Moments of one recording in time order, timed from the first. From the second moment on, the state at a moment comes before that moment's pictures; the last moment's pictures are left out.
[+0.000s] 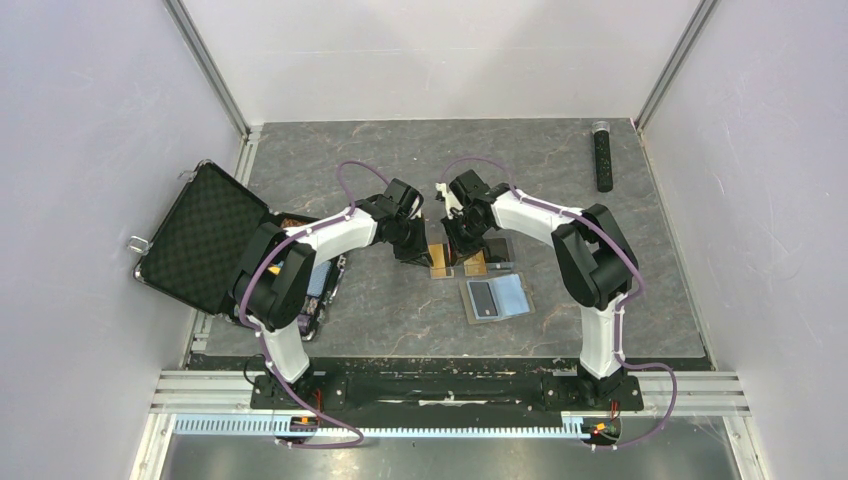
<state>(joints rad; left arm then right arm) -0.59 1.81 1.16 -0.44 0.29 -0.65 0.59 2.00 1.39 -0.62 -0.32 0.20</state>
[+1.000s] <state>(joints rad) -0.59 1.81 1.16 -0.44 0.29 -0.65 0.60 2.01 1.46 -0.70 -0.31 0.21</state>
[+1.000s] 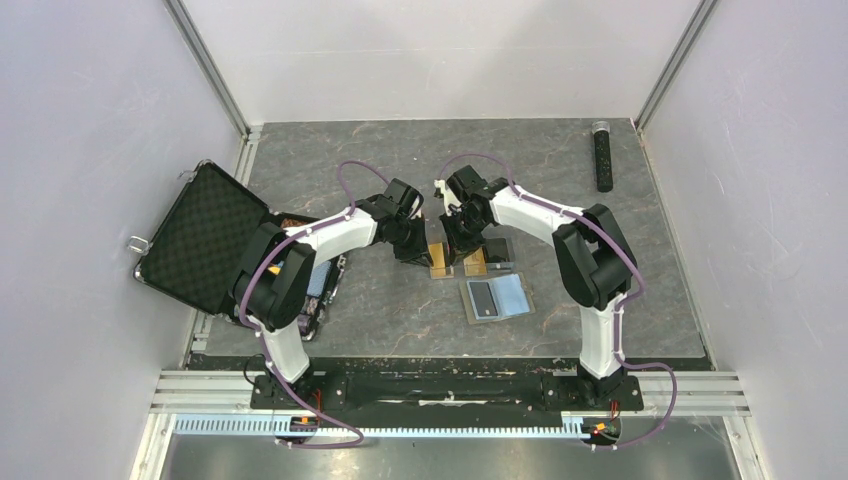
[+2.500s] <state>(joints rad) -0.59 1.73 1.14 -0.46 0.21 -0.64 0.51 1.82 1.30 -0.48 -0.51 0.25</state>
